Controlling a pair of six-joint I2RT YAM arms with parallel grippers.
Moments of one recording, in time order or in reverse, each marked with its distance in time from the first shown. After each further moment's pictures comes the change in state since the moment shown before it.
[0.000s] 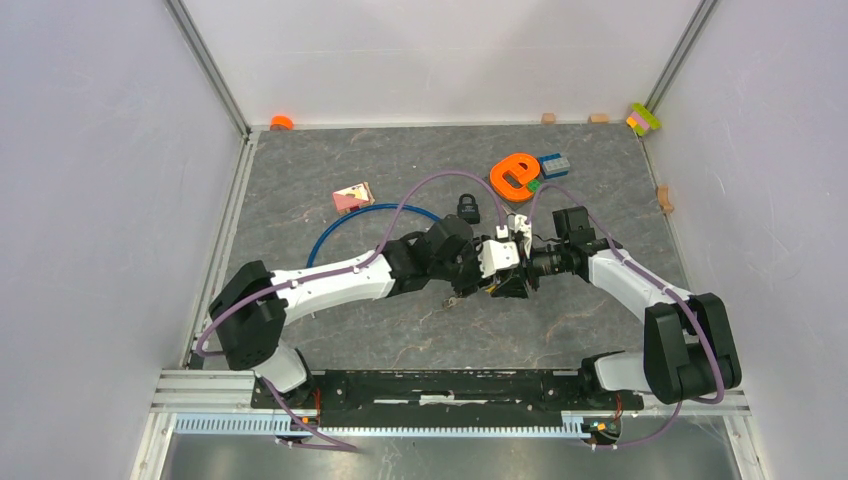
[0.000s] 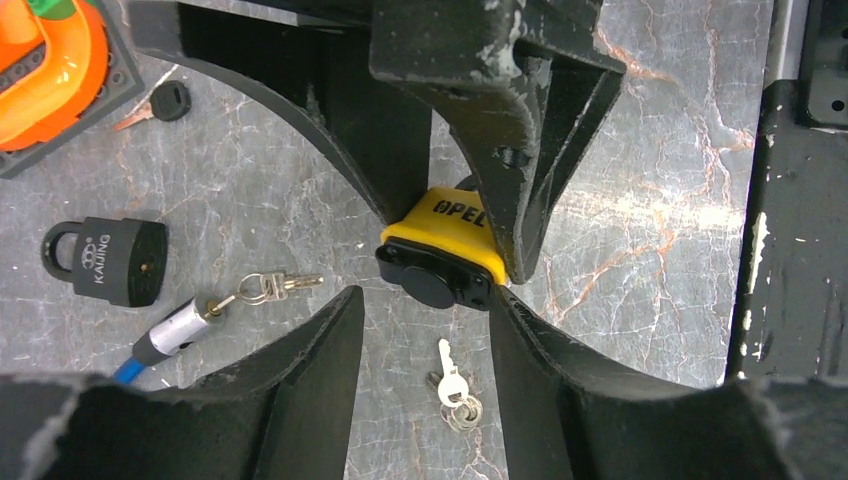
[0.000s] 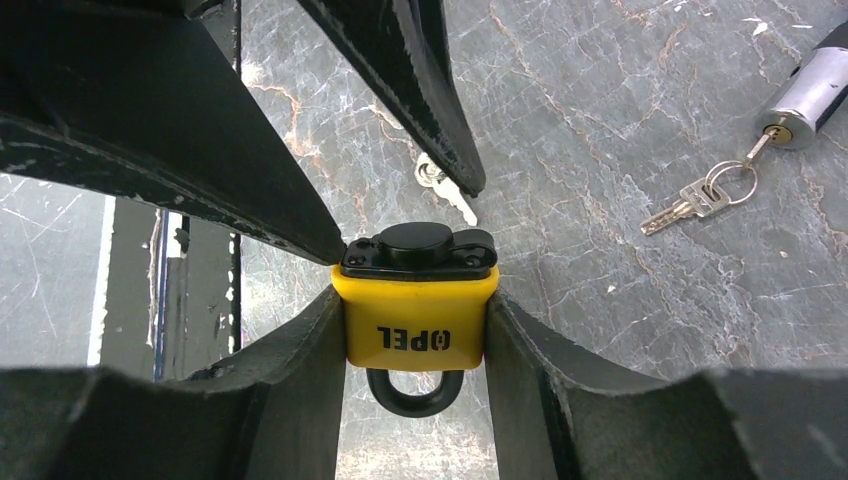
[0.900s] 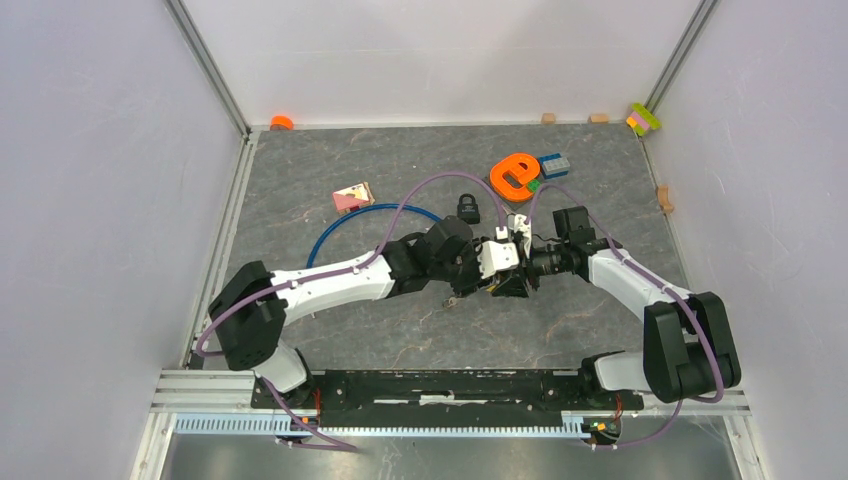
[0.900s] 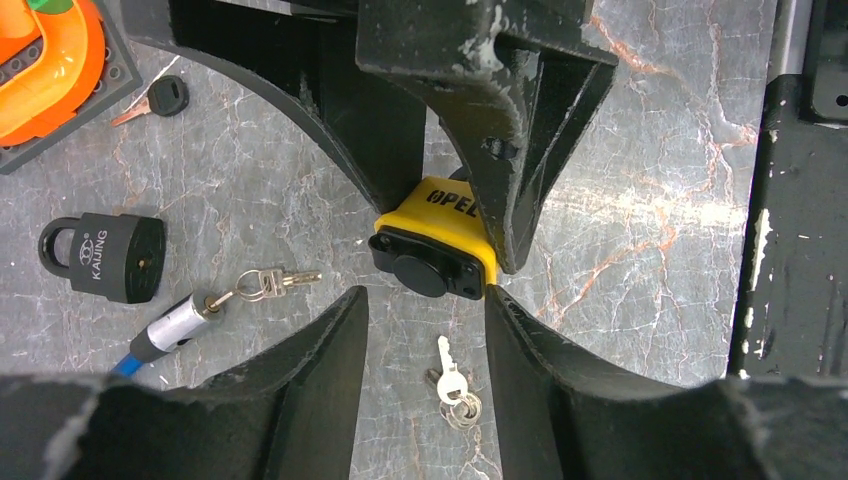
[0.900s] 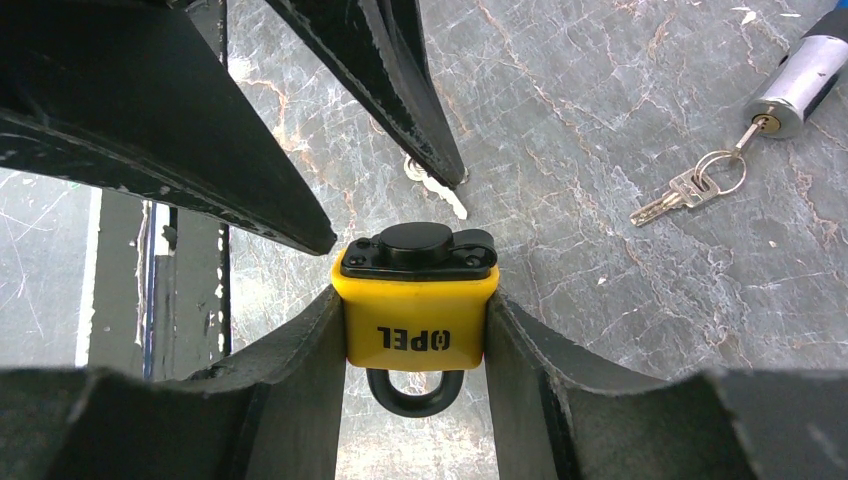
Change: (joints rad) left arm -0.002 0.008 -0.006 0.001 -0.006 0.000; right arm 0.000 0.004 0.000 0.005 0.019 -0.003
